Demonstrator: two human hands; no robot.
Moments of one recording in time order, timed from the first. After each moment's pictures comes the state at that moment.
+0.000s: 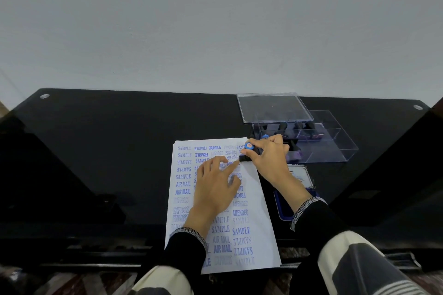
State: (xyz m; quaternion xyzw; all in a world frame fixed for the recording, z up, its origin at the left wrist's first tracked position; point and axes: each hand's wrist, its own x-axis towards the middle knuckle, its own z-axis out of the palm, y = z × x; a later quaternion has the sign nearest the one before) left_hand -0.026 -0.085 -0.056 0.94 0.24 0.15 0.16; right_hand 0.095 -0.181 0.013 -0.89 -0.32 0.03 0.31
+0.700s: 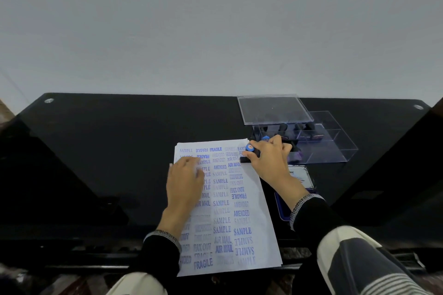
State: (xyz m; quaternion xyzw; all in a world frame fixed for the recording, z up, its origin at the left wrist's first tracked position) left_hand -0.062 -0.043 -0.043 0.87 0.37 0.23 0.24; right_hand 0.095 -0.179 0.010 -0.91 -0.35 -0.05 0.21
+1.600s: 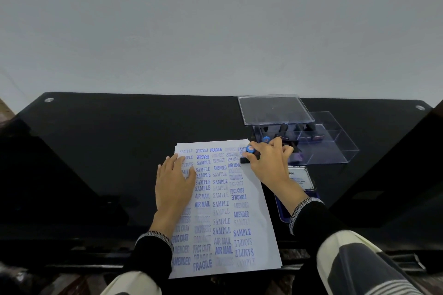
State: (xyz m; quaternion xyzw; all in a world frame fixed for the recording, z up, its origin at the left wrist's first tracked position) left_hand -0.073 -0.027 -0.055 0.86 0.42 0.20 0.21; right_hand 0.096 -0.177 0.000 -0.92 -0.34 -0.08 0.20
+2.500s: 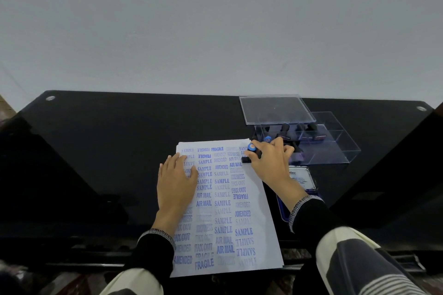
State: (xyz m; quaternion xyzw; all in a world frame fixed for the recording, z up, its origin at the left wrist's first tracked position) left_hand -0.072 -0.025 -0.058 0.87 0.42 0.20 0.19; right_hand 0.094 -0.175 0.002 -0.91 -0.34 -0.08 0.21
